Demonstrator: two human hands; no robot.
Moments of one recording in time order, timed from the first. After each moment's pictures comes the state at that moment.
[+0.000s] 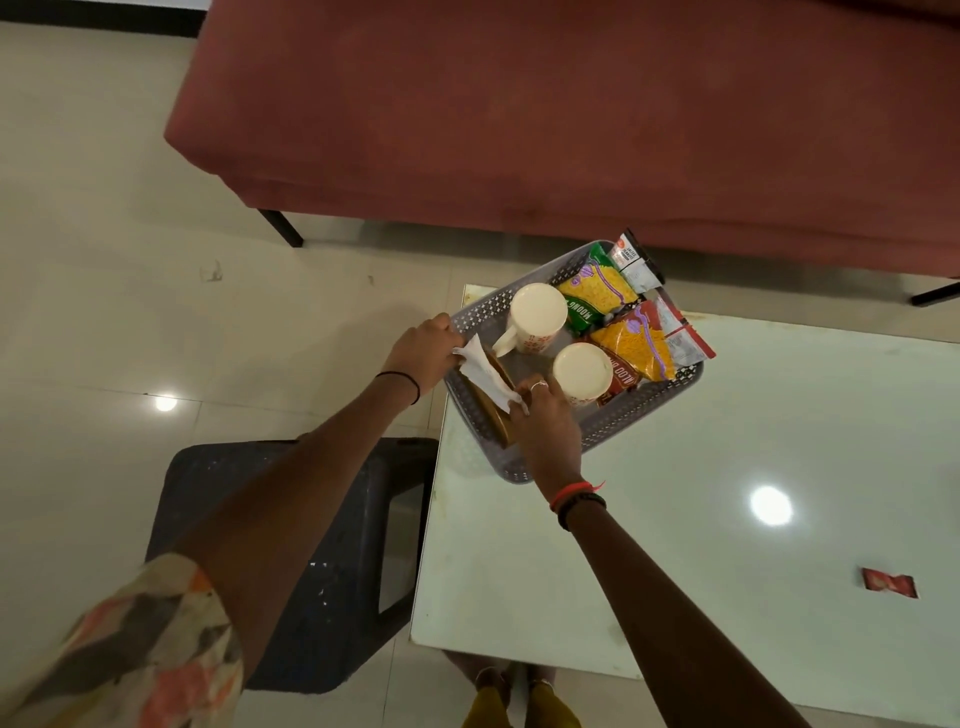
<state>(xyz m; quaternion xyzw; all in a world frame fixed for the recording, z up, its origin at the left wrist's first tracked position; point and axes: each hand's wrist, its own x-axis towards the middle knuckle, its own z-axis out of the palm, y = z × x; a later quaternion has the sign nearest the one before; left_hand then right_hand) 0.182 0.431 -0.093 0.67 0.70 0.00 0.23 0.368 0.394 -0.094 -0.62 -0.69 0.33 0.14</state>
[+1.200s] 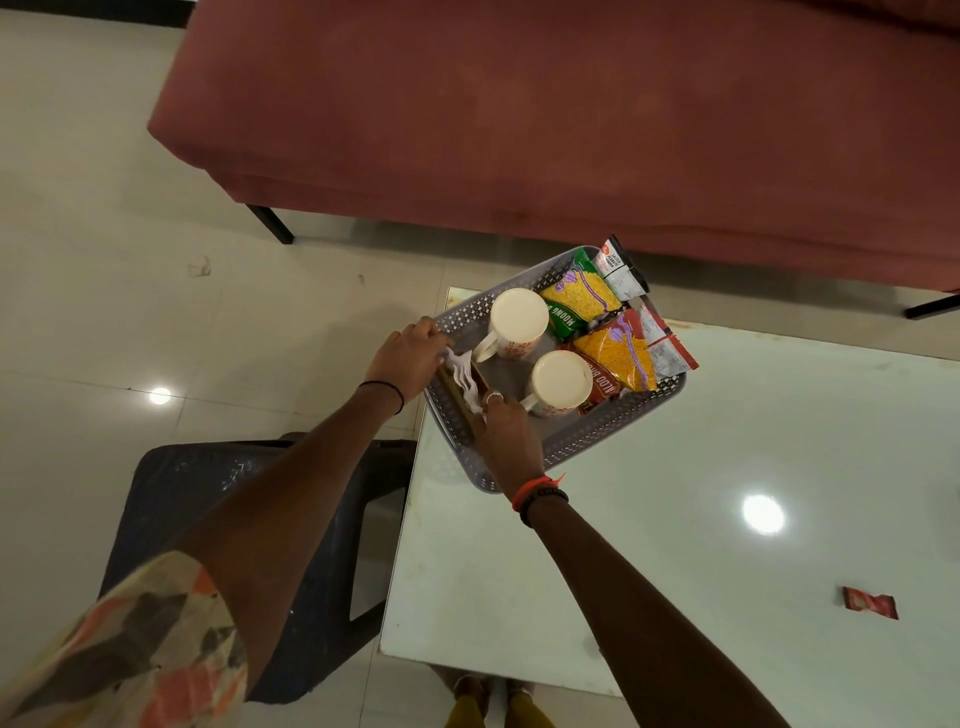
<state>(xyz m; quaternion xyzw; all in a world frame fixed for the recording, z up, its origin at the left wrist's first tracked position) 0.191 0.437 -0.116 0.68 0.71 -0.01 0.18 0.362 0.402 -0.111 -0.57 -0.74 0.35 0.02</state>
